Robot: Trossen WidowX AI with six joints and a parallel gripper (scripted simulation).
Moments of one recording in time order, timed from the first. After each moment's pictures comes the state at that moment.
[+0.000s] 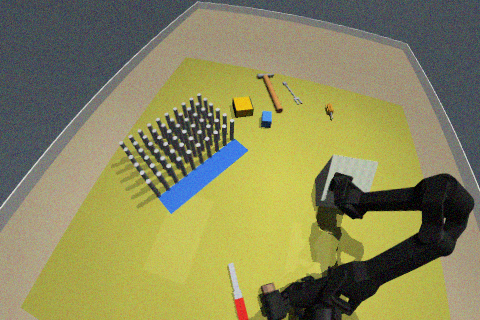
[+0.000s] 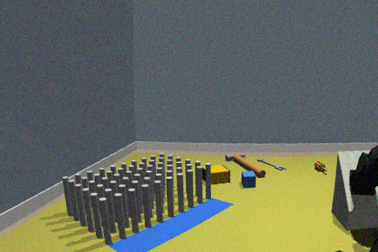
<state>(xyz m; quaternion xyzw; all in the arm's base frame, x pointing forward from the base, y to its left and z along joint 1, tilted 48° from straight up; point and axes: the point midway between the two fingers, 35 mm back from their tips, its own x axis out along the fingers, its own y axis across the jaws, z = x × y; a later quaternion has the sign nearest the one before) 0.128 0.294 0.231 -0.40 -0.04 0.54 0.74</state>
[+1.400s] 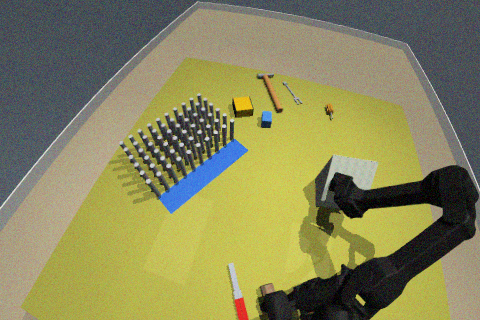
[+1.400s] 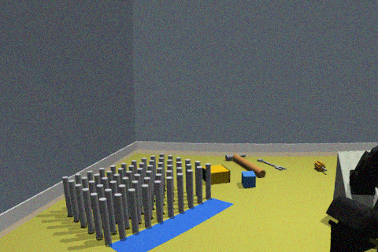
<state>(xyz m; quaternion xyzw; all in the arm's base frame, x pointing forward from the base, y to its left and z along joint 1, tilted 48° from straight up) 0.139 0.241 0.279 -0.37 -0.03 0.54 0.76</state>
